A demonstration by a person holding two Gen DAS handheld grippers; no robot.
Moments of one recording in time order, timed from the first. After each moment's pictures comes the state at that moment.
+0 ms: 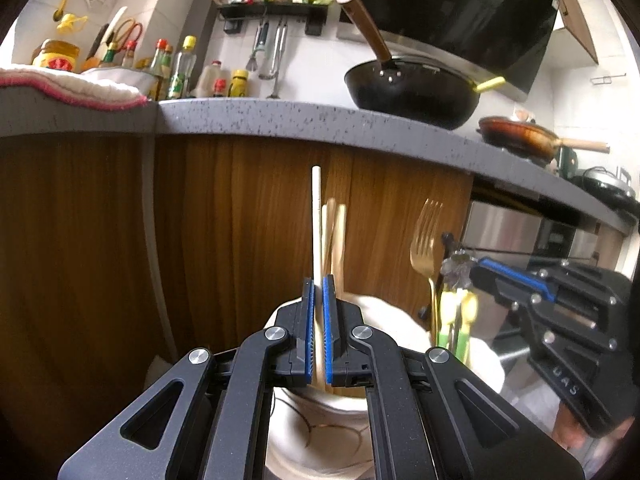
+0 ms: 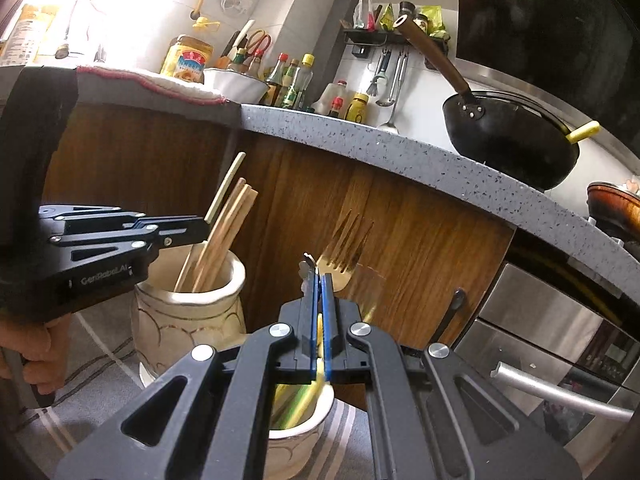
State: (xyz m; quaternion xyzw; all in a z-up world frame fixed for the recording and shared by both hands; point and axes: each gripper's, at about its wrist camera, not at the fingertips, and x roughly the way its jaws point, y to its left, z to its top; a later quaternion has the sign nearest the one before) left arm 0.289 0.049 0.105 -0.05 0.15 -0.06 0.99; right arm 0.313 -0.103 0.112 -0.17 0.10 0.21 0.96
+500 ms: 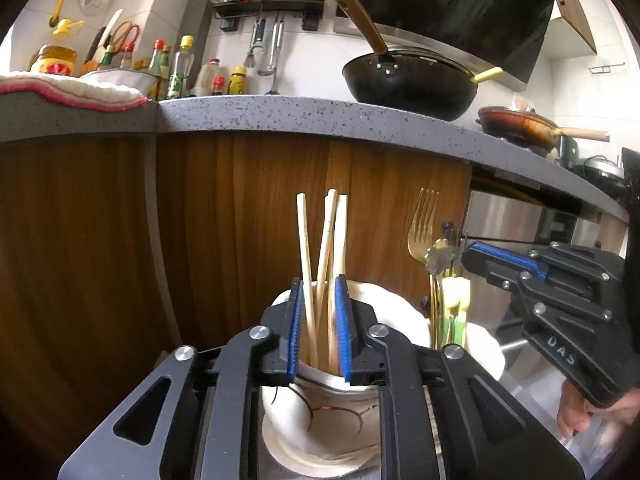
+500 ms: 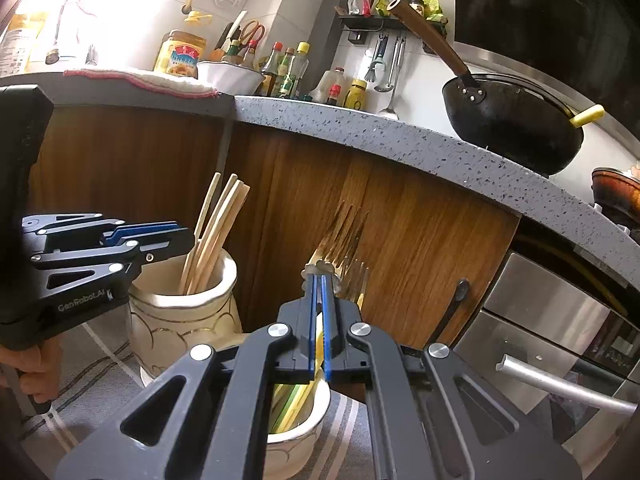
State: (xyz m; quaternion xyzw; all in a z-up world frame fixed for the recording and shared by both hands) left arm 0.281 0.048 0.106 -0.04 0.15 -0.06 0.99; right arm 0.323 -0.108 0.119 -0.15 0.12 0.22 0.96
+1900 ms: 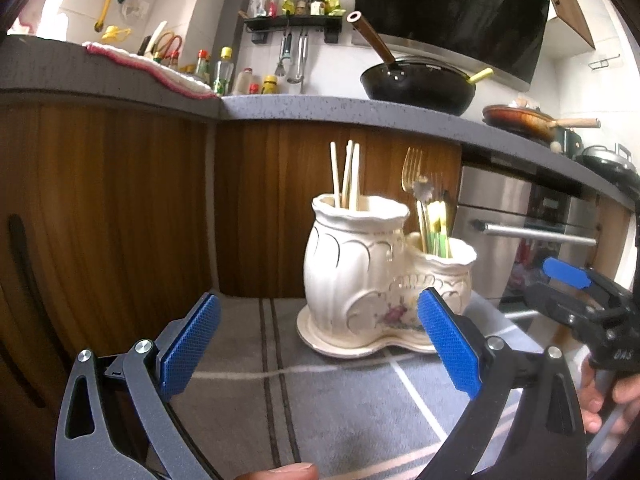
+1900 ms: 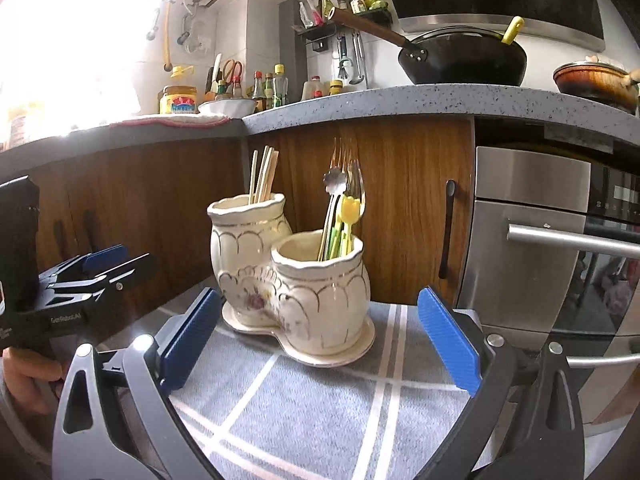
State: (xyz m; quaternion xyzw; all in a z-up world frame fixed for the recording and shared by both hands) left arm 0.167 0.055 0.060 -0.04 0.14 -0.01 0.99; right arm 0.222 -0.170 0.059 -0.01 0.14 0.25 0.96
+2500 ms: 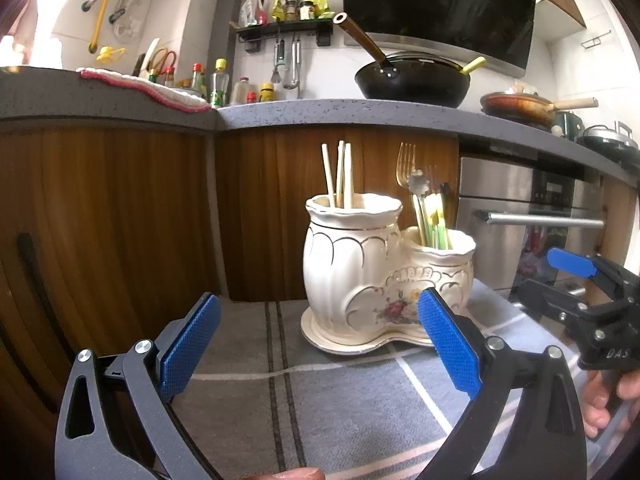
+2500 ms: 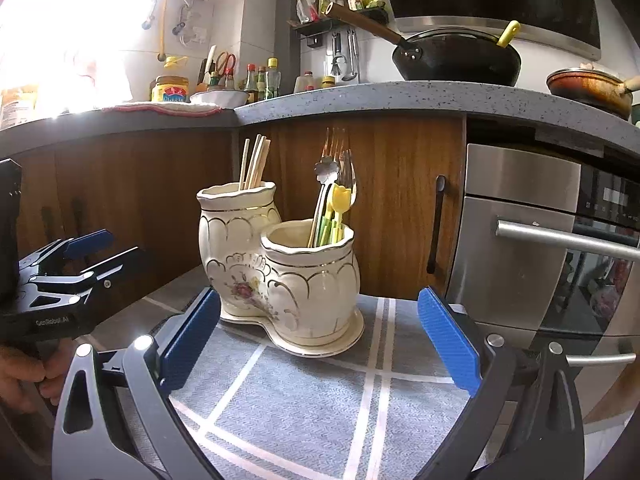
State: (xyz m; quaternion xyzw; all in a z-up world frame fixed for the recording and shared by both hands) left arm 0.162 0.042 0.060 0.00 0.13 0.01 0.99; right arm 0.224 -0.168 0.056 -0.02 0.14 0.23 0.96
